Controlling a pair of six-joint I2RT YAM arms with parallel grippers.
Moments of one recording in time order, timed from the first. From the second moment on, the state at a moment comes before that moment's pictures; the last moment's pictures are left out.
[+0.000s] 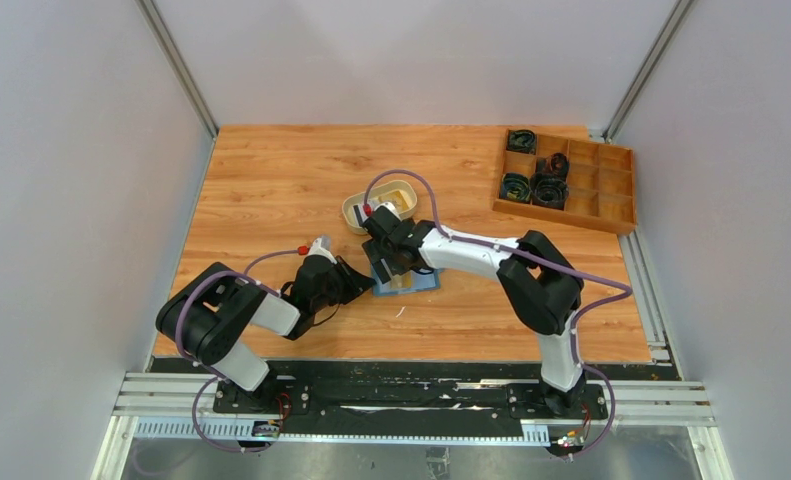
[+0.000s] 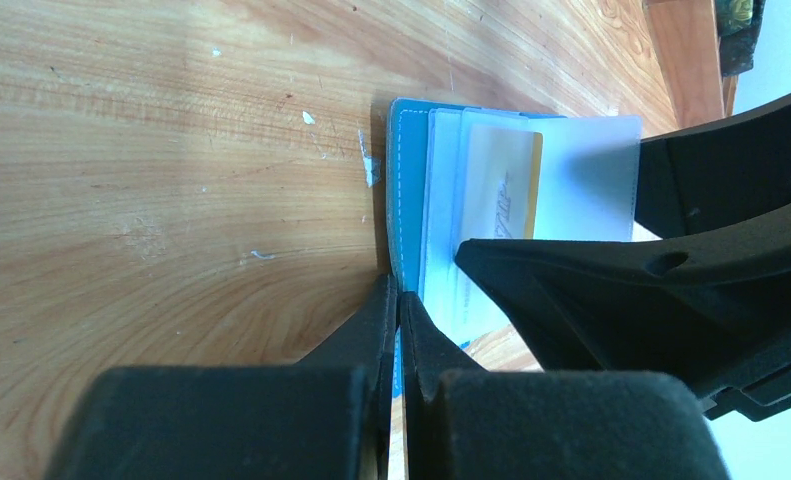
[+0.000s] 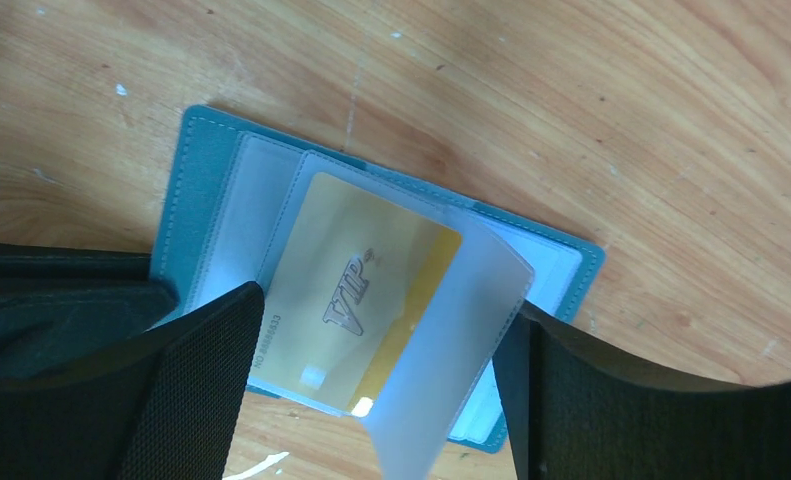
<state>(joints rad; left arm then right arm) -0.54 1.57 0.24 0.82 0.09 -1.02 0.91 1.97 1.40 -0.48 0.28 0.28</state>
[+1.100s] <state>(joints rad) -0.54 1.60 0.24 0.86 0.10 -1.03 1.07 2.13 1.56 -0.50 0.83 0.02</state>
